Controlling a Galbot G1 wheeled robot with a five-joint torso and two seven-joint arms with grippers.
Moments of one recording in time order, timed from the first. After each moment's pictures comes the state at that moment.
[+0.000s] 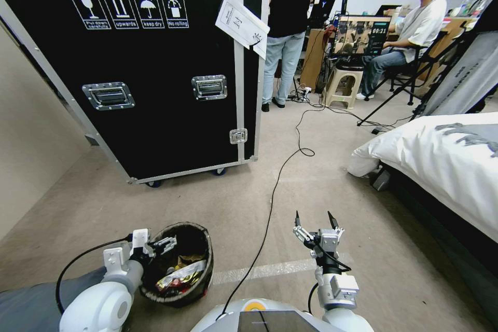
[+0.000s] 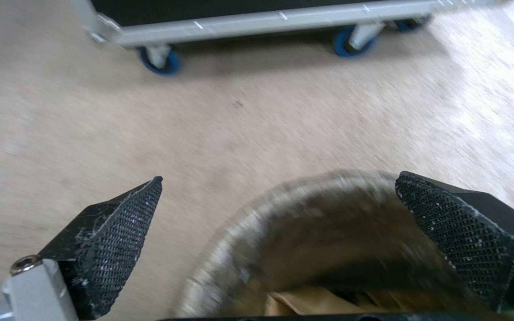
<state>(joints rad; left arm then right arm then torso) 1.77 -1.29 -0.88 -2.39 -0.50 0.74 -0.16 -1.92 1.49 0.33 2.36 -0.15 0.01 0.27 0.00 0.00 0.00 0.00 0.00</state>
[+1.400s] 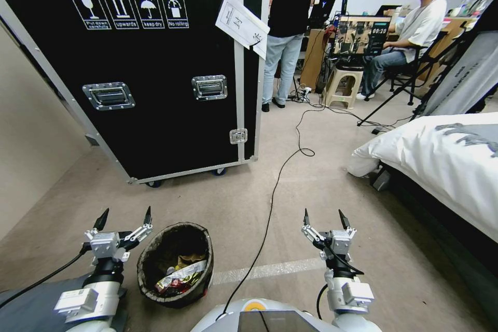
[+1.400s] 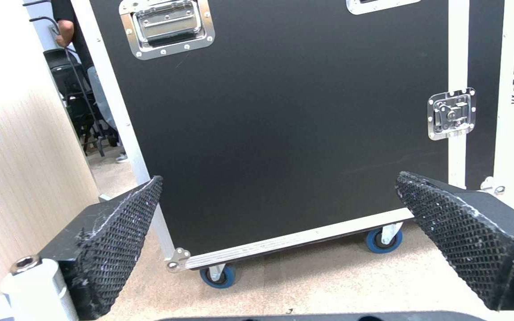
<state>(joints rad) 1.99 -1.44 -0.93 -2.38 -0.22 -0.12 0.01 -1.97 1.49 0.38 2.38 -0.15 0.09 0.27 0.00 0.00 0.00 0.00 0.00</state>
